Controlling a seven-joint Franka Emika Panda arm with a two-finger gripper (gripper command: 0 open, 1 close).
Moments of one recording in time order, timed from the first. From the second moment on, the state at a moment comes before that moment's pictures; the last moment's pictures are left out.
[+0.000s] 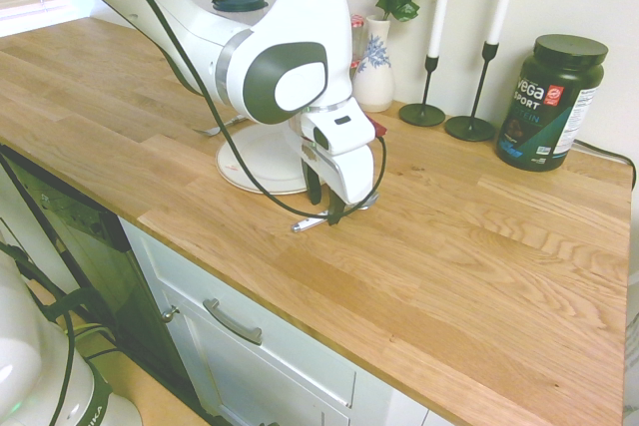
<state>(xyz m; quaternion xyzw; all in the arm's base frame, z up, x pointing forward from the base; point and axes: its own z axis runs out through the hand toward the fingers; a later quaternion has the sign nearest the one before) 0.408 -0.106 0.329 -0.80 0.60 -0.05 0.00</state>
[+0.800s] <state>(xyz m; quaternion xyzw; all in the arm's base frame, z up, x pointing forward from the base) 0.408 -0.105 0.329 -0.80 0.60 -0.05 0.01</state>
